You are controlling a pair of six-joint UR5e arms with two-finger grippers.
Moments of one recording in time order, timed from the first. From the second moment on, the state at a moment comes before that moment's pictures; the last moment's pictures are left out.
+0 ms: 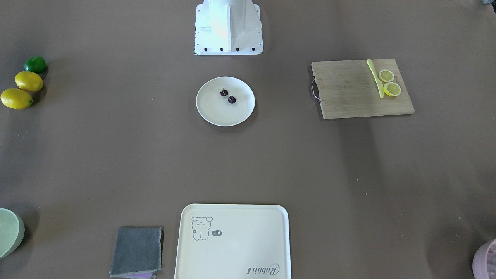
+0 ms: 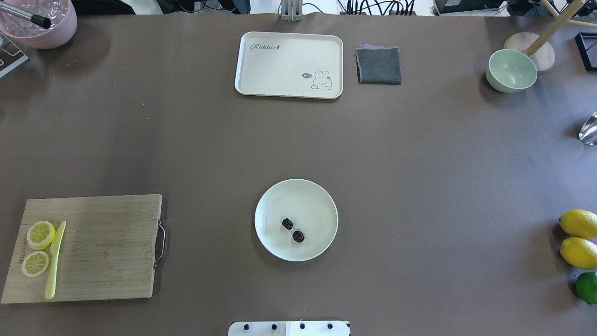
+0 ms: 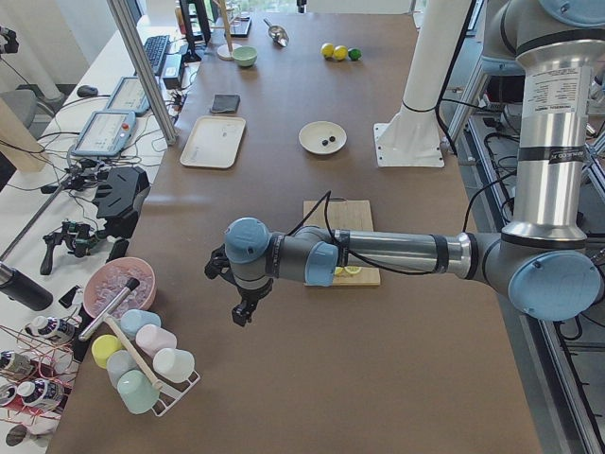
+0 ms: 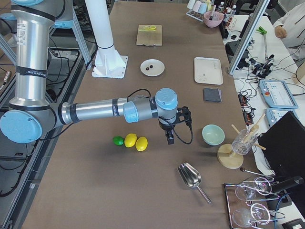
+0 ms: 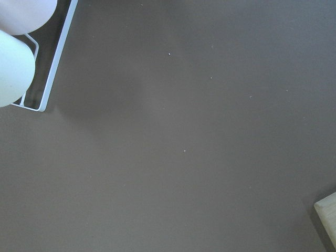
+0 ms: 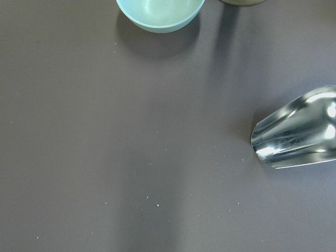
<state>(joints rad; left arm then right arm) -1.53 -1.55 -1.63 -1.70 -2.39 0.32 1.49 -1.69 1.85 -1.47 2.42 0.02</state>
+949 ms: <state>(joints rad) -1.52 -1.55 -1.64 -1.69 -2.39 0.32 1.52 -1.71 1.86 -1.47 2.44 0.02</state>
